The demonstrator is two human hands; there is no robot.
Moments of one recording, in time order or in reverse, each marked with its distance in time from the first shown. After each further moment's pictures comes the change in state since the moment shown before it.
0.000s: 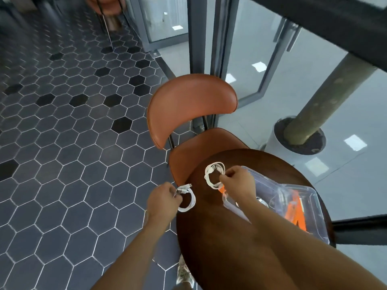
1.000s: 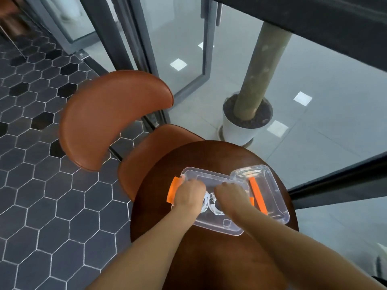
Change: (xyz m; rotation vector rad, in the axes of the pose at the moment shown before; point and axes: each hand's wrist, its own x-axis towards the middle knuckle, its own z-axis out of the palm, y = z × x) left_hand 0.008 0.168 0.173 0.873 -0.393 0.730; right_hand 0.044 0.140 -0.053 -0.868 -0.222 -0.136
